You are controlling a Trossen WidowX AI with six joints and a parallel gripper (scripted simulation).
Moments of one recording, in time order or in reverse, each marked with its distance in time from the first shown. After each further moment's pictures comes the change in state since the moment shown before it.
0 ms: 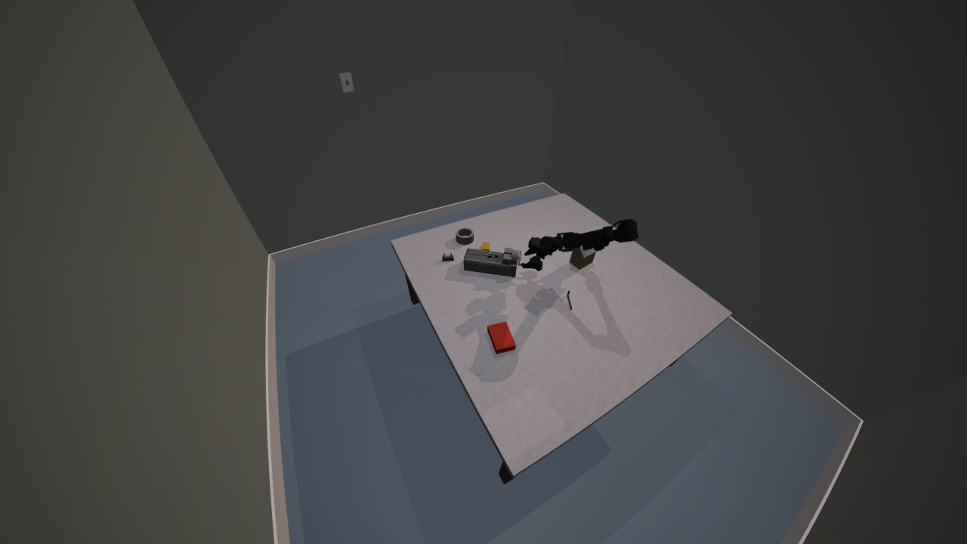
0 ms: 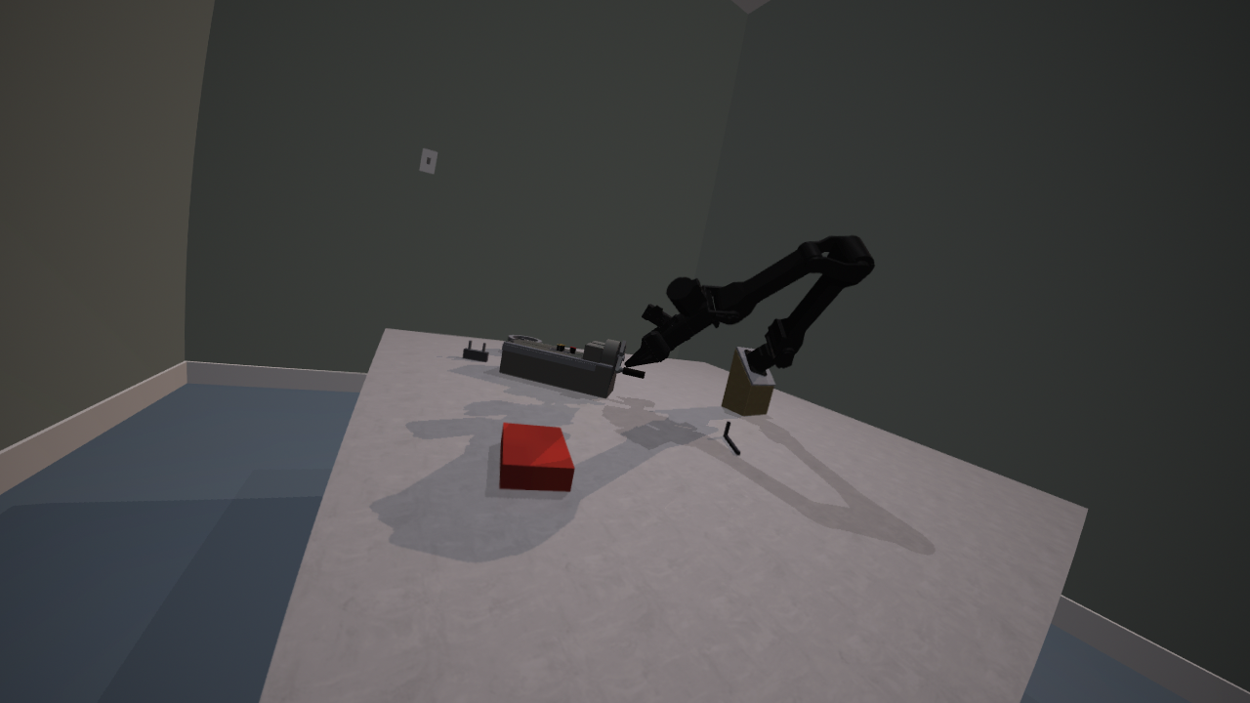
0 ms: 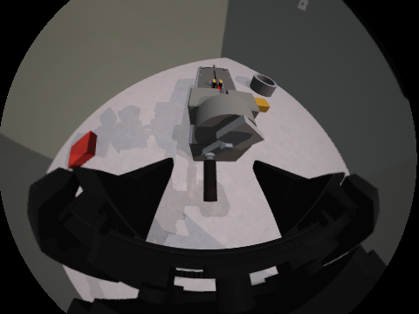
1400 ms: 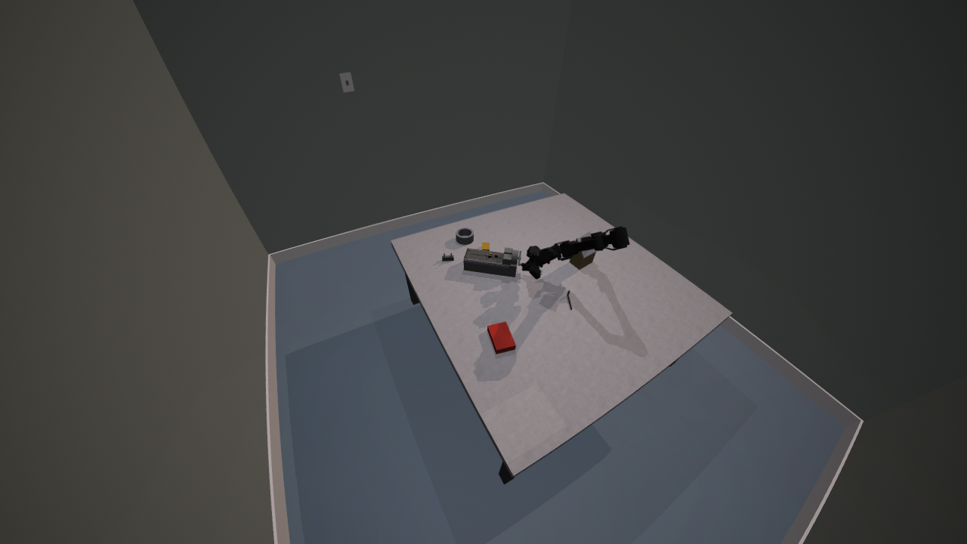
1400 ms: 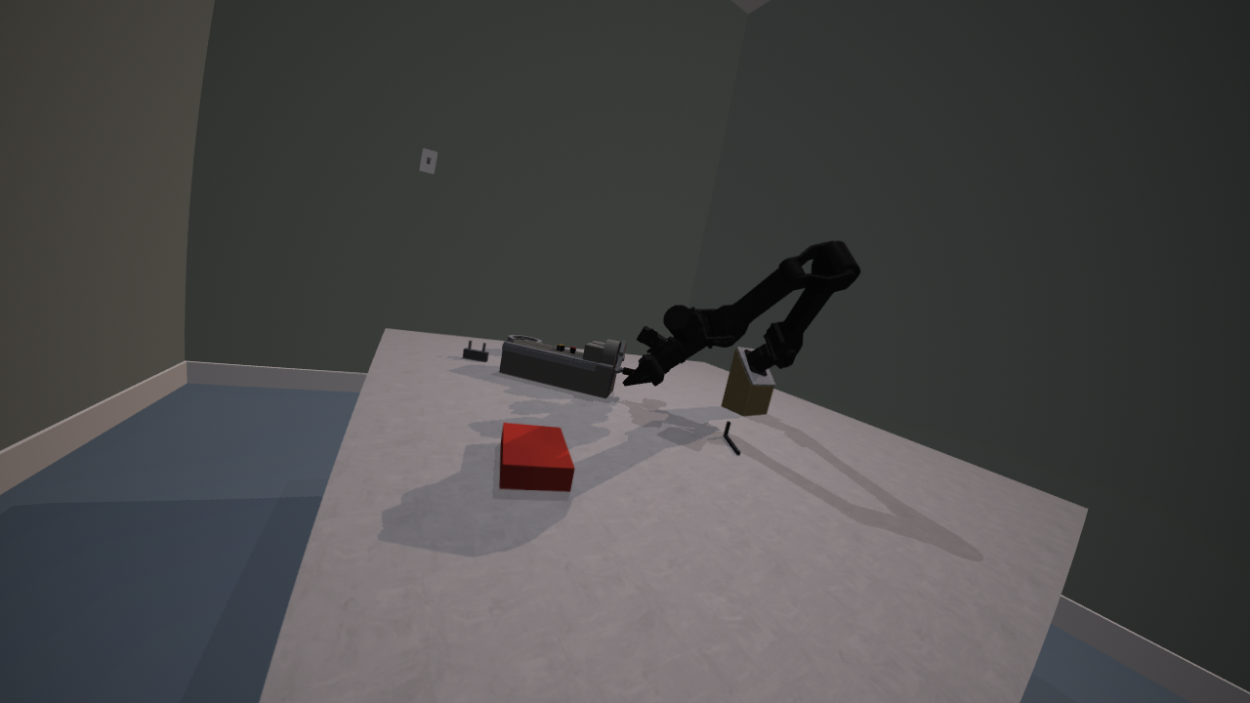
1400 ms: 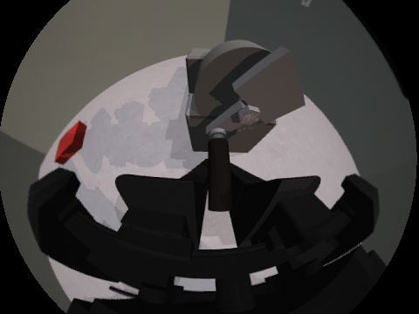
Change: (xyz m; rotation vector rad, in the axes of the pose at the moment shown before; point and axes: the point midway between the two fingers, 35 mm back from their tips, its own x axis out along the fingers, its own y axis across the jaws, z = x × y) arm 0.036 0.004 -0.035 -0.005 -0.002 0.013
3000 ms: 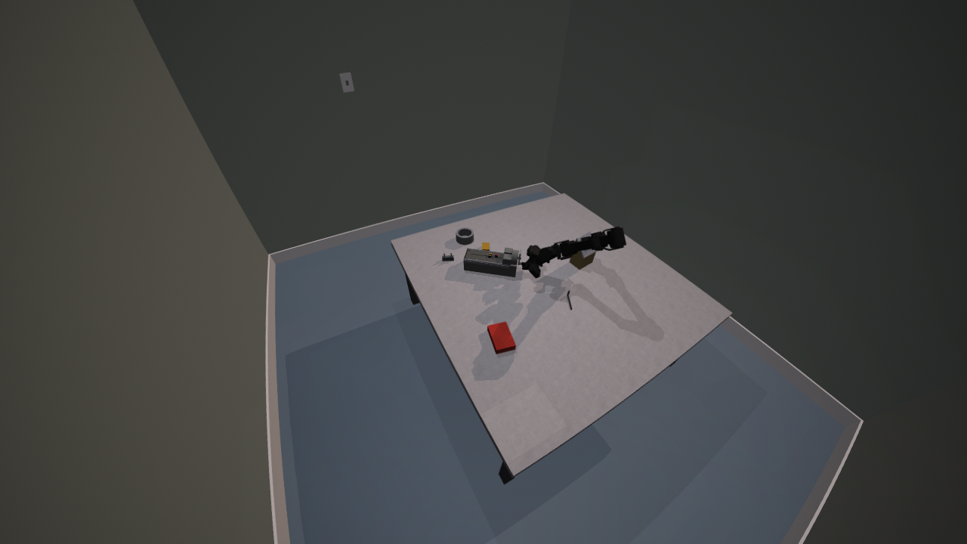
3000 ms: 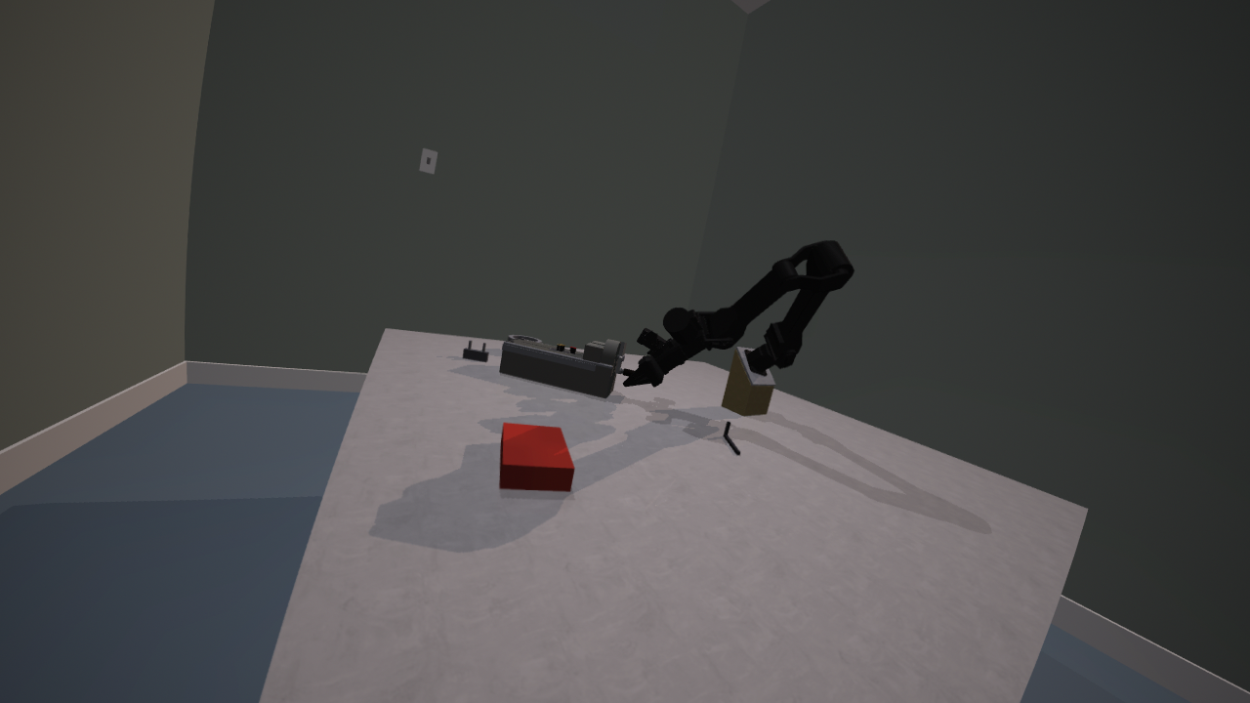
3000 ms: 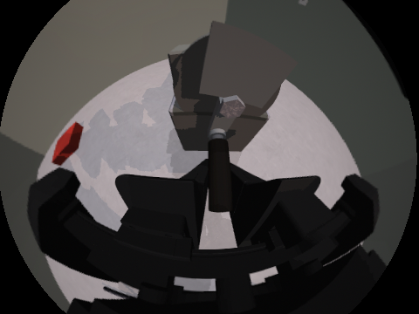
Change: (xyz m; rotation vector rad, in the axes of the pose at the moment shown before) arm 0.004 -0.012 -0.003 0.007 -0.006 -0.005
